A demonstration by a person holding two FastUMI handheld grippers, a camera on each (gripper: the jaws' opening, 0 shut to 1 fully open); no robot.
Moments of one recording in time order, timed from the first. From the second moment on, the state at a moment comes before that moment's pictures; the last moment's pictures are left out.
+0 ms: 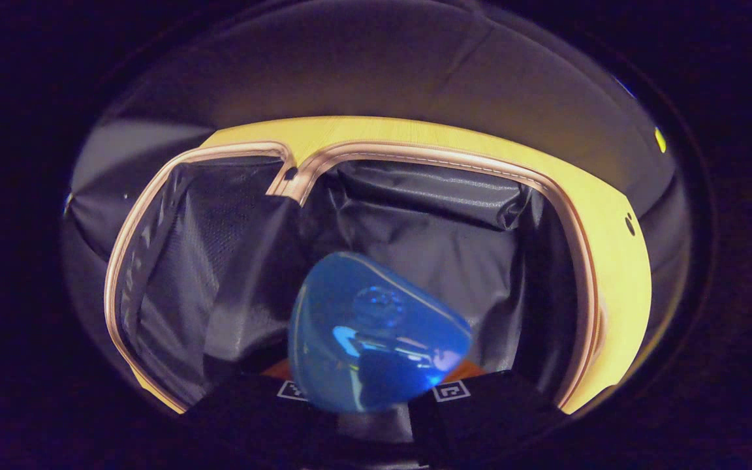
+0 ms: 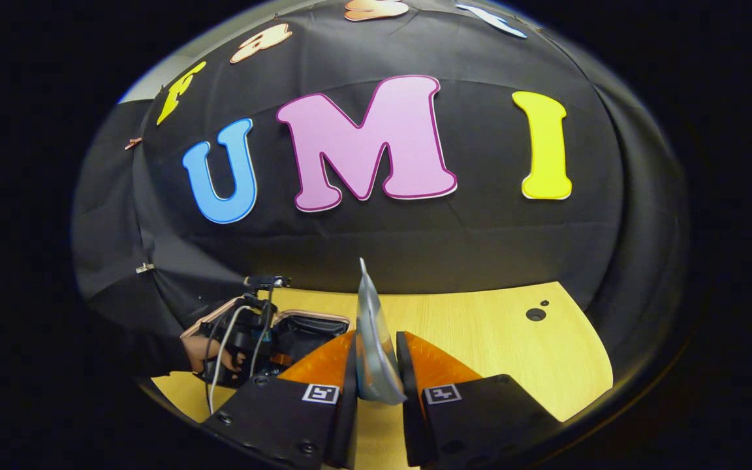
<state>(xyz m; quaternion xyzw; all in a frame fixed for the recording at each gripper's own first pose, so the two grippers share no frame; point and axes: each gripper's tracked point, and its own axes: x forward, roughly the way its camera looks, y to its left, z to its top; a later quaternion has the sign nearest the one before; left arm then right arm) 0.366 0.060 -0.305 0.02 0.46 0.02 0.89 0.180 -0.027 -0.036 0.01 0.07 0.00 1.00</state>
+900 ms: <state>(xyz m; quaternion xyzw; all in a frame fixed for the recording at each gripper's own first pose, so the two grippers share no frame) 0.235 0.150 -0.069 -0.06 0.18 0.01 0.98 0.315 0.121 -0.140 0.02 0.23 0.05 0.97</state>
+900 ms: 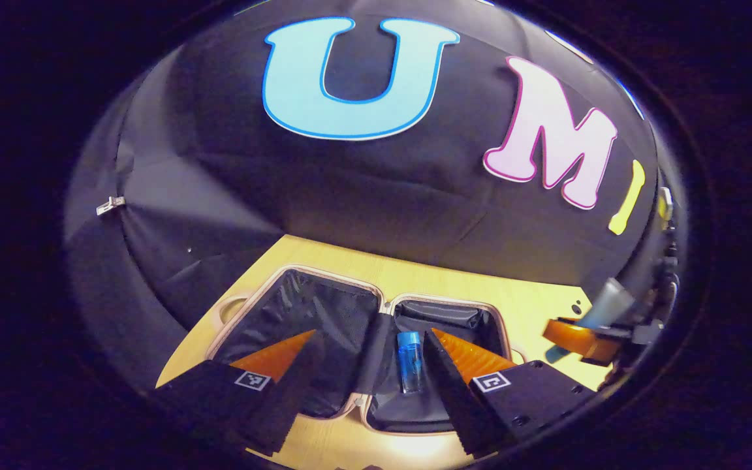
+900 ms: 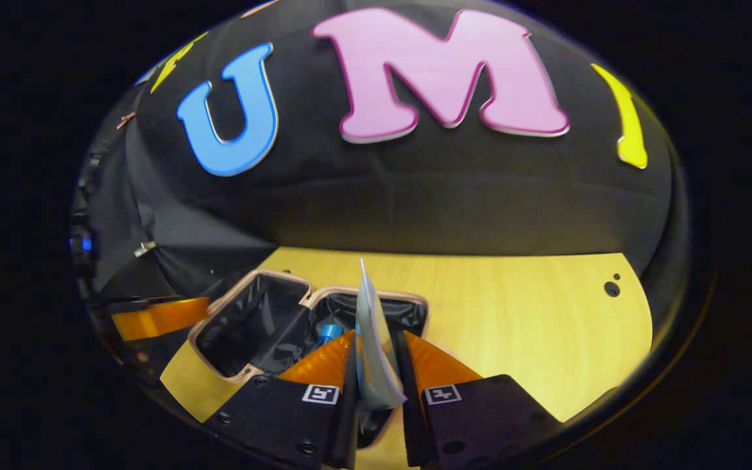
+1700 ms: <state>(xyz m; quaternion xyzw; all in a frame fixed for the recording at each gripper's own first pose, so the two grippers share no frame) 0.122 0.203 -0.116 -0.13 0.21 0.01 0.97 0.359 0.126 -0.291 -0.06 0.41 -0.09 0.90</state>
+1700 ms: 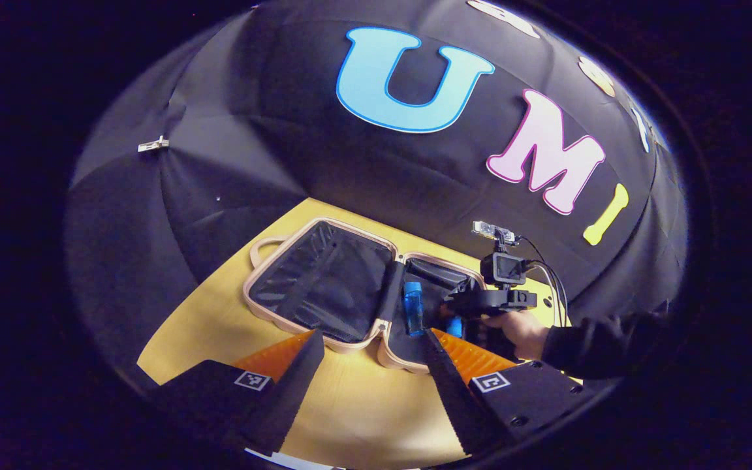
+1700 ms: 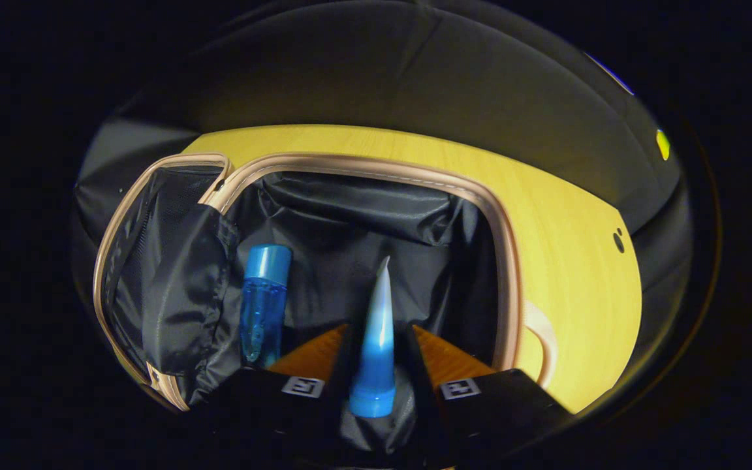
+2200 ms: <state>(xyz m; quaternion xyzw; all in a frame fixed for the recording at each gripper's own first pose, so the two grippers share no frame) 0.242 0.378 -0.137 -0.16 0.20 0.11 0.96 0.272 0.141 -0.165 -0.07 0.22 -0.03 0.97</state>
